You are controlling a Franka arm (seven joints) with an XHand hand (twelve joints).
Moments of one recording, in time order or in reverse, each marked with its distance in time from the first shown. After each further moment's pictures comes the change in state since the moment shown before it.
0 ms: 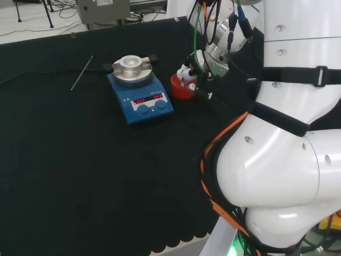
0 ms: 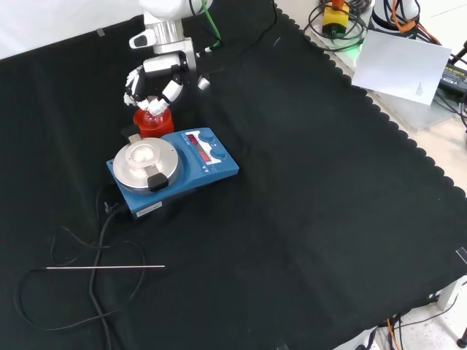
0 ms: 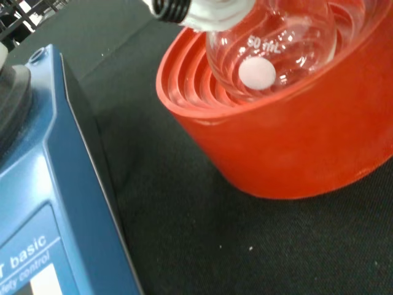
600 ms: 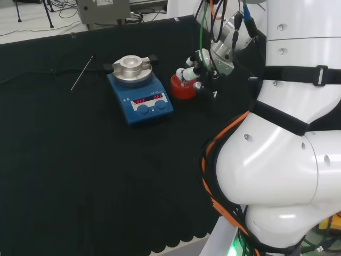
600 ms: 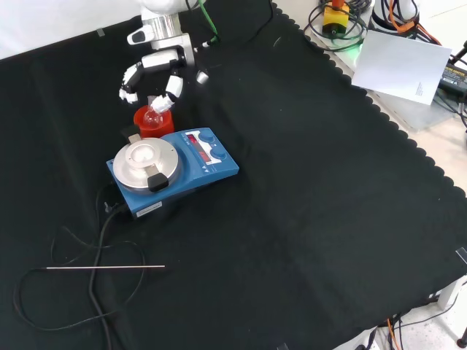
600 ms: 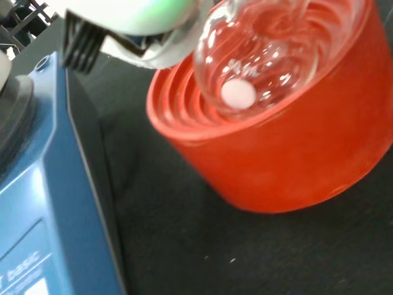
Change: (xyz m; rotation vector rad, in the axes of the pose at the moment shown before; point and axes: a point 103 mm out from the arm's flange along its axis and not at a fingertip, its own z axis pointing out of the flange) arm -0.012 0.003 -0.013 0.023 0.027 -0.030
